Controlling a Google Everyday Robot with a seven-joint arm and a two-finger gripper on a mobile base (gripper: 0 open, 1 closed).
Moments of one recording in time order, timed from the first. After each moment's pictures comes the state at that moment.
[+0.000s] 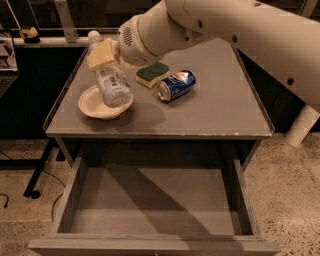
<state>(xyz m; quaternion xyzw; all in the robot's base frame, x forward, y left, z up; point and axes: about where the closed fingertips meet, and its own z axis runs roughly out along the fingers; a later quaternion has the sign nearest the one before) 0.603 0.100 0.969 -0.21 0.86 0.35 0.31</state>
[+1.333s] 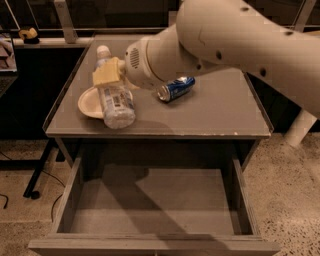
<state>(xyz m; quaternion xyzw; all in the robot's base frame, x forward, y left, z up) 0.551 0.089 0.954 -0.16 0.87 0.36 0.31</state>
